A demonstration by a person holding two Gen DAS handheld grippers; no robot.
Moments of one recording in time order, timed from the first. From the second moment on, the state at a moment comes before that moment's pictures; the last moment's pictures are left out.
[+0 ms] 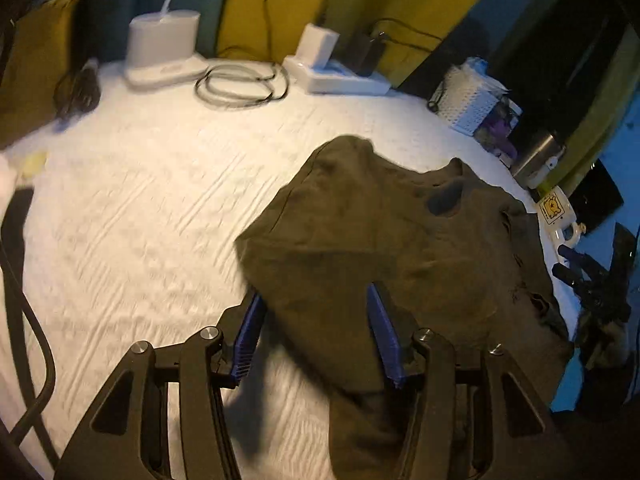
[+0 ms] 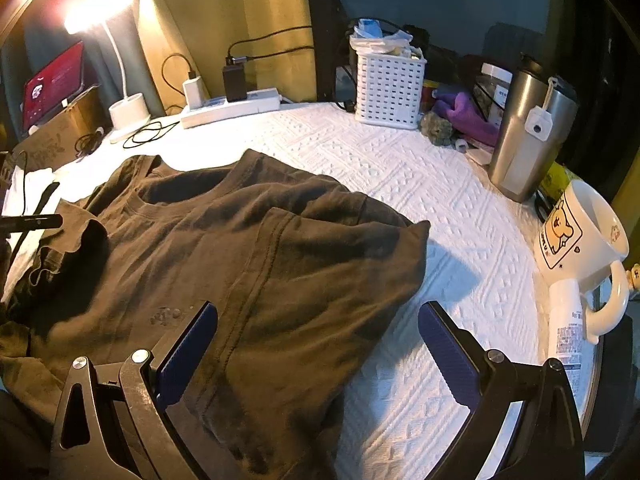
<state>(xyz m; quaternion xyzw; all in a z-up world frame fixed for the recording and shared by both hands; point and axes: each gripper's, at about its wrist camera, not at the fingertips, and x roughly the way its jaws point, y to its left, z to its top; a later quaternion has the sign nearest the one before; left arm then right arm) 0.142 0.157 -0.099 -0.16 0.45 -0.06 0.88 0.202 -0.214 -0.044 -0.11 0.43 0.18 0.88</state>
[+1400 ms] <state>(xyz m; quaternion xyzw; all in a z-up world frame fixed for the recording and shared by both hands) 0.118 0.104 -0.106 -0.12 0.47 -0.04 0.87 0.165 -0.229 -0.037 -0.10 0.42 0.17 0.89</state>
